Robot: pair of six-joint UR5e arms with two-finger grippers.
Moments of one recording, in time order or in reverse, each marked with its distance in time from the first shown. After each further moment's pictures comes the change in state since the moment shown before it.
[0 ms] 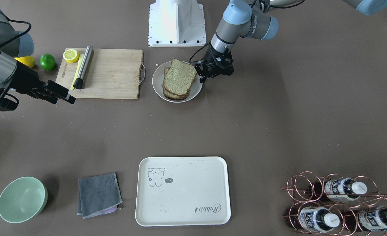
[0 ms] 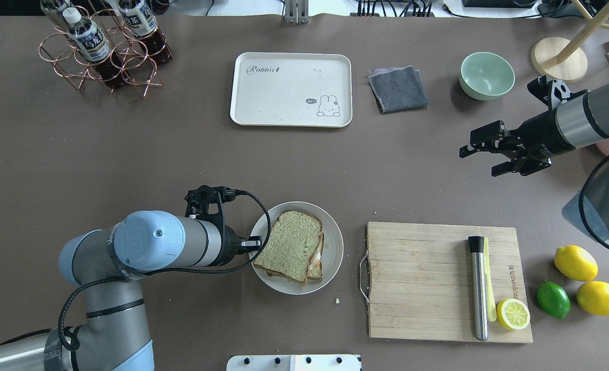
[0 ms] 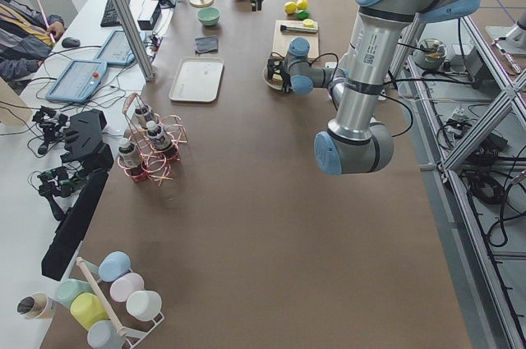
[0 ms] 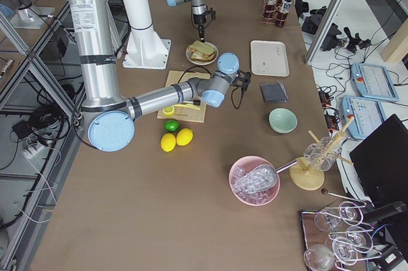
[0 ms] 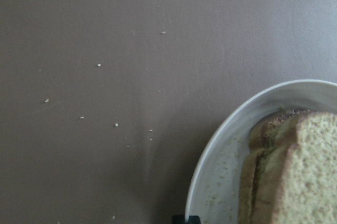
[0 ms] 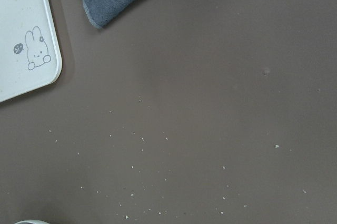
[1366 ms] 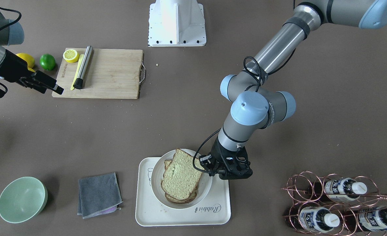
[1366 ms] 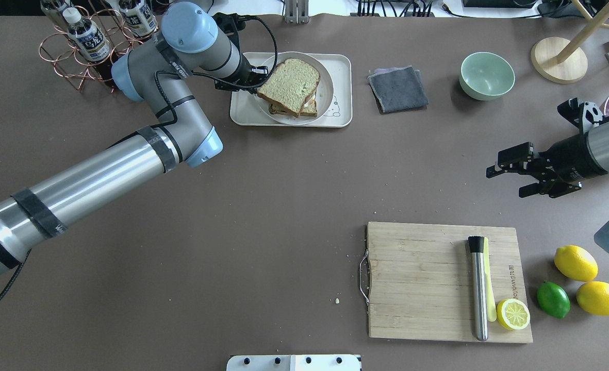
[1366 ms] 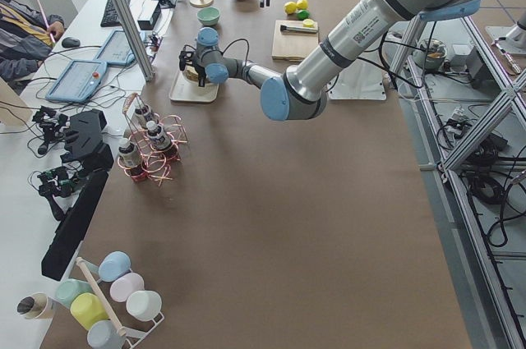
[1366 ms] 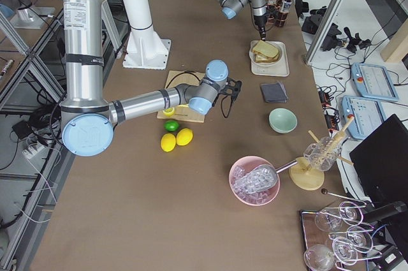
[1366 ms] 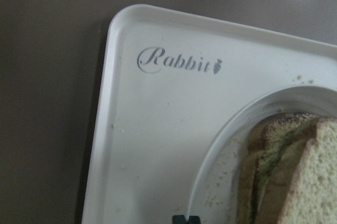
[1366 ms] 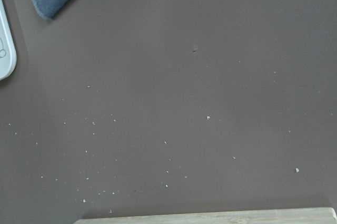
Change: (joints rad) left arm -0.451 -0.574 0.941 -0.251 -0.226 0.217; right arm -0.003 -0.143 0.074 0.004 -0.017 0.008
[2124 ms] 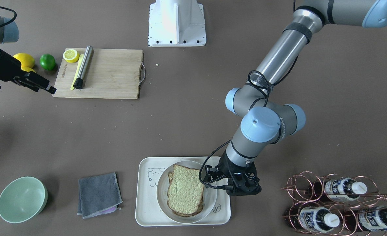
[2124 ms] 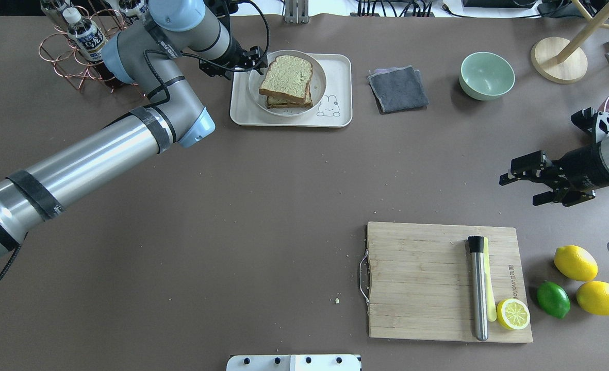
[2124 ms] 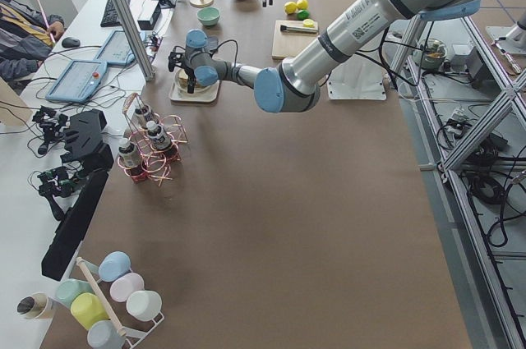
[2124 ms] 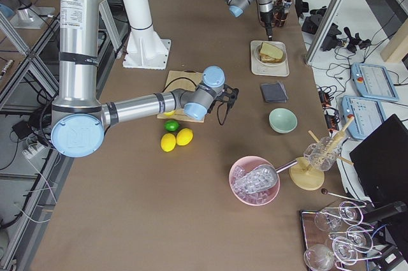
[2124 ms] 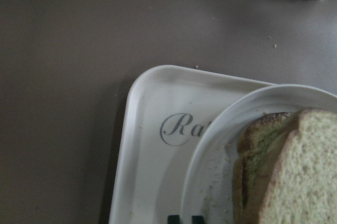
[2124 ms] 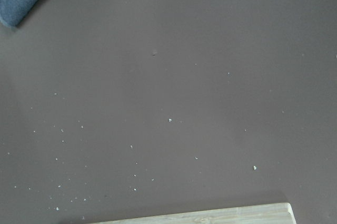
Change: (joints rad) left arm -0.059 0.025 -0.069 0.055 -0.060 0.127; right arm 0.018 -0.047 -0.002 0.001 -0.004 -0.003
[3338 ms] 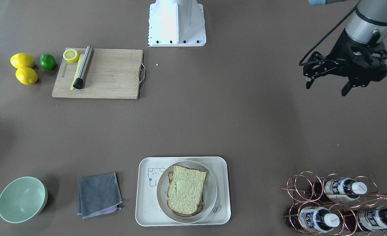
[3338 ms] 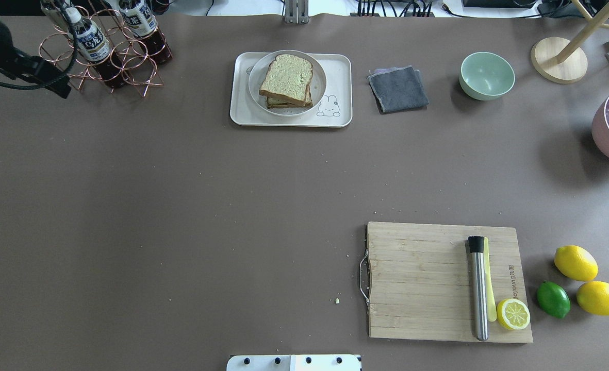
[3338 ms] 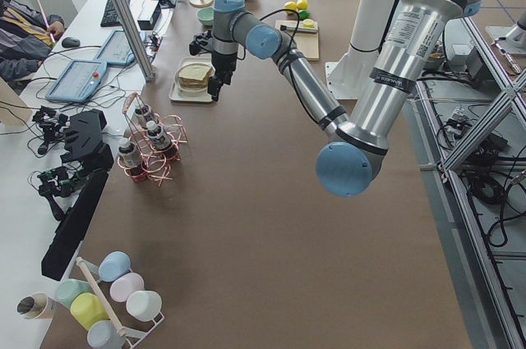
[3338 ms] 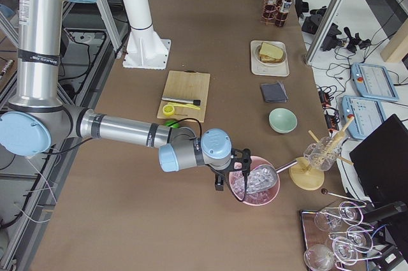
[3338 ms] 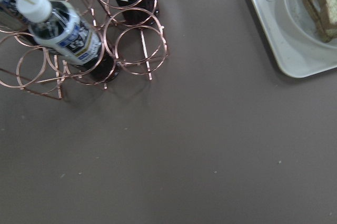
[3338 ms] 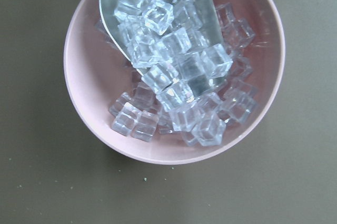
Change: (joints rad) left arm -0.293 0.609 -1.158 0.970 -0.123 0.788; right arm 0.602 -0.051 -0.230 -0.490 0.047 -1.262
